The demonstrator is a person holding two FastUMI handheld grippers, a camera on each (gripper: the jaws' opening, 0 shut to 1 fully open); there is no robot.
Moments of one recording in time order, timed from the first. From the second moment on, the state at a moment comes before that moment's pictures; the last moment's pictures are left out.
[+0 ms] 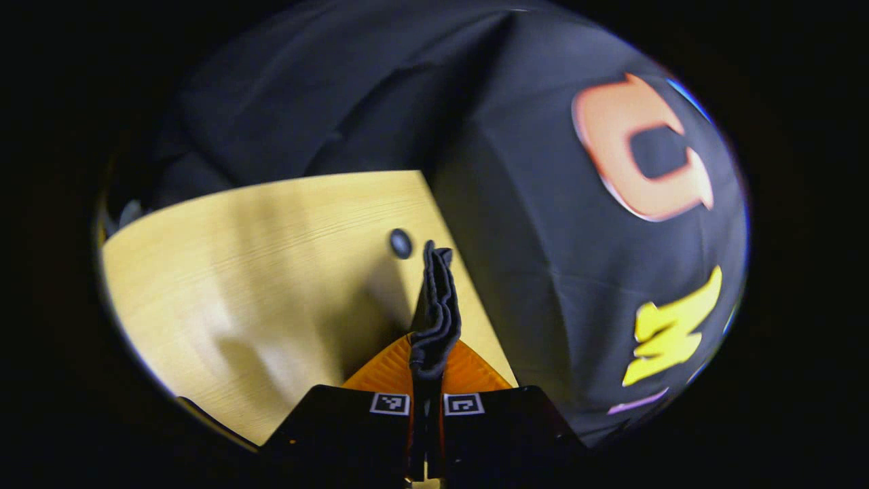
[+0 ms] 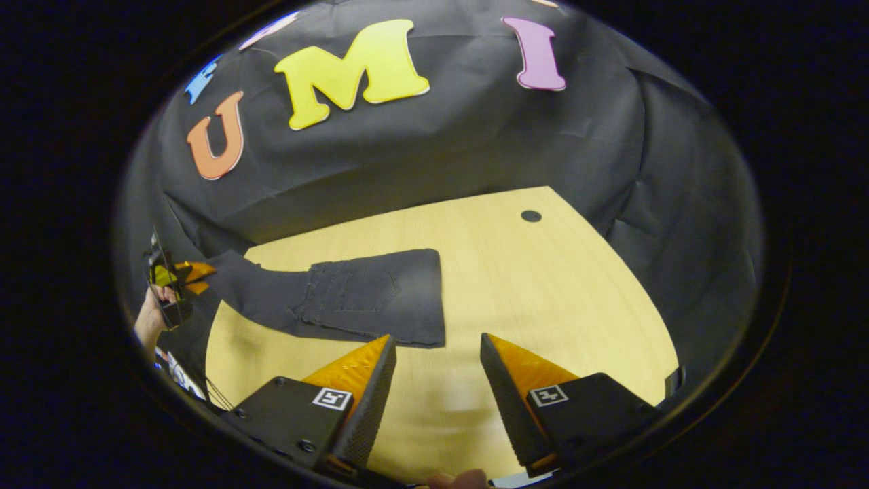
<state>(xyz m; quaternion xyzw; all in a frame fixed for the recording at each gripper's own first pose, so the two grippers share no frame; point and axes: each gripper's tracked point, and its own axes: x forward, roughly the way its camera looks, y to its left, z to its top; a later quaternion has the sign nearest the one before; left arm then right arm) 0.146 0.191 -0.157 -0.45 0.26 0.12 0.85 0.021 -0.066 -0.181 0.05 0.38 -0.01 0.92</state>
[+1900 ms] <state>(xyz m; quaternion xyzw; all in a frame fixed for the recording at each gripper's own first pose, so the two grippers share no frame) 0.000 -0.150 0.039 -0.05 0.06 -0.03 1.00 -0.026 -0.088 0.040 0.01 0.07 0.04 1.00</state>
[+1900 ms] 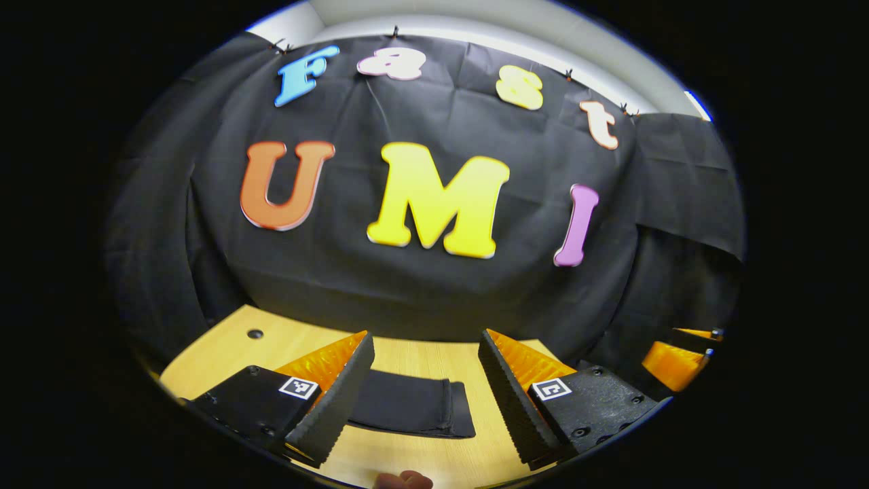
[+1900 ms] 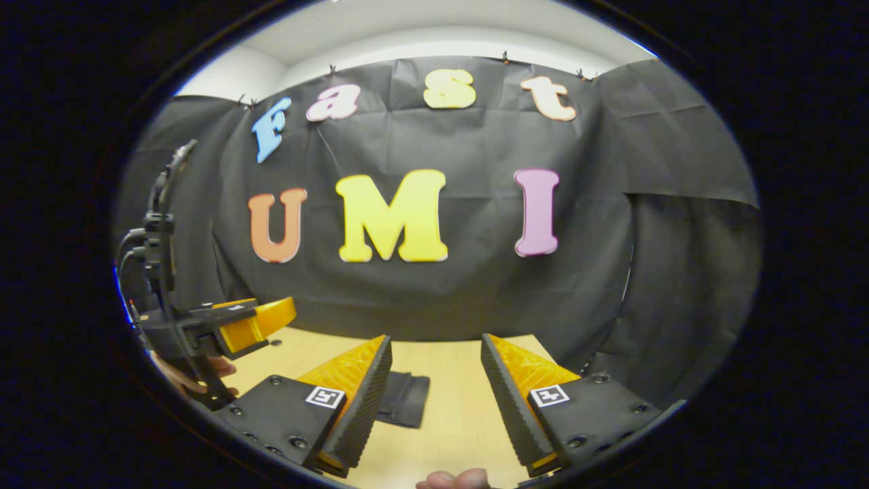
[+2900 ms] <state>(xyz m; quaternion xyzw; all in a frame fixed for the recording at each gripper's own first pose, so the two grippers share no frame) -0.174 -0.064 0.125 -0.05 -0.03 0.02 1.00 -0.150 0.028 0.085 -0.03 -0.01 0.07 1.00</state>
